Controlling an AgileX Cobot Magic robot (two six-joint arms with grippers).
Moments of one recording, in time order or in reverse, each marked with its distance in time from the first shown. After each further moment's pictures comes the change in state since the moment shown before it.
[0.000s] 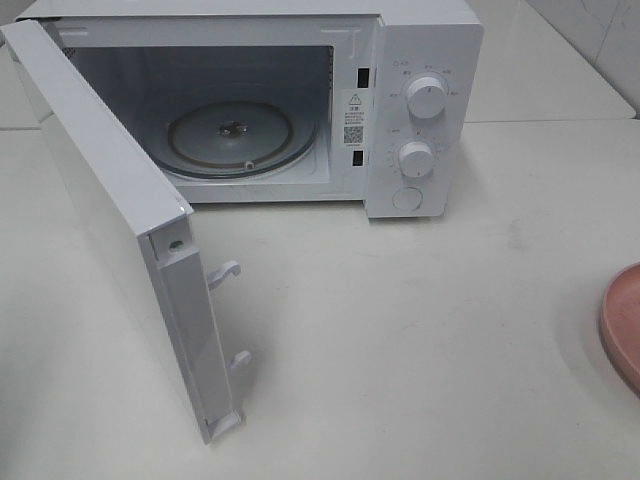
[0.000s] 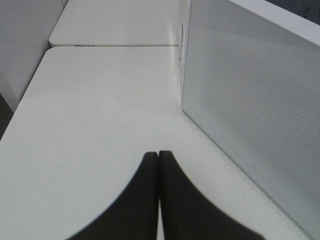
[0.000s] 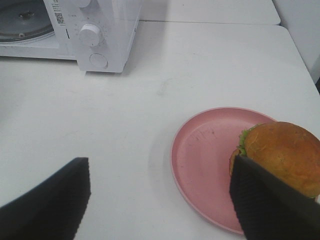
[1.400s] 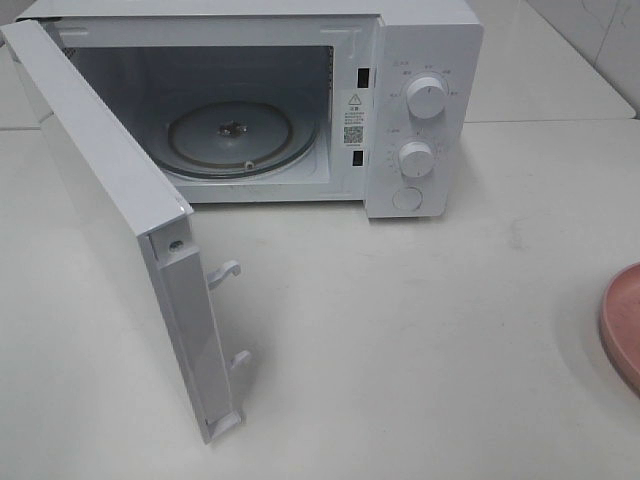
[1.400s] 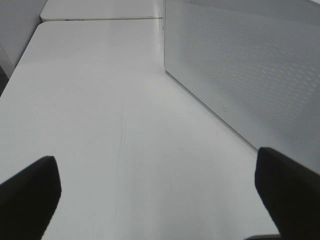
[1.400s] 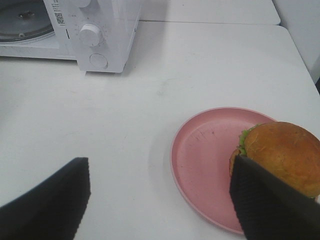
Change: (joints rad) left arm 0.000 -0.426 -0.049 0.039 0.491 -0.077; right arm 0.000 0.000 0.000 0.000 0.000 0.000
